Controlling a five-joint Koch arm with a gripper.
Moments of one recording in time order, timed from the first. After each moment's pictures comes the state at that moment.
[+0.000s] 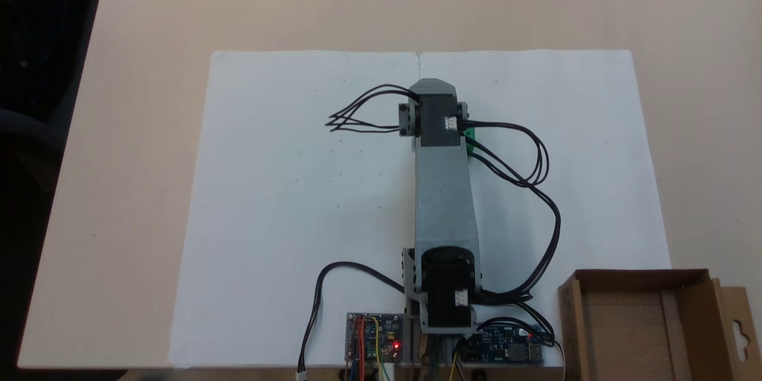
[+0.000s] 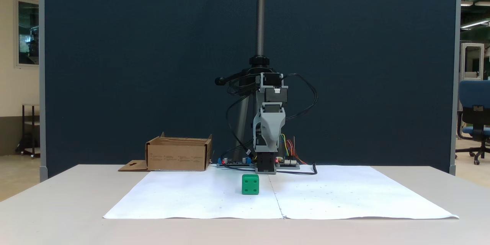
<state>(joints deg) -1.2 110.2 110.8 40.9 -0.6</state>
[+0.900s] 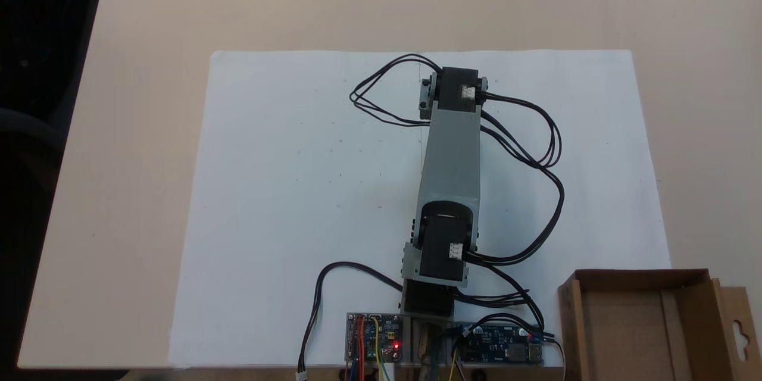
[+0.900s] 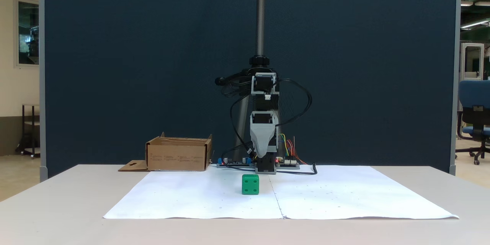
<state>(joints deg) 7.2 98.1 103.7 49.7 -10.4</state>
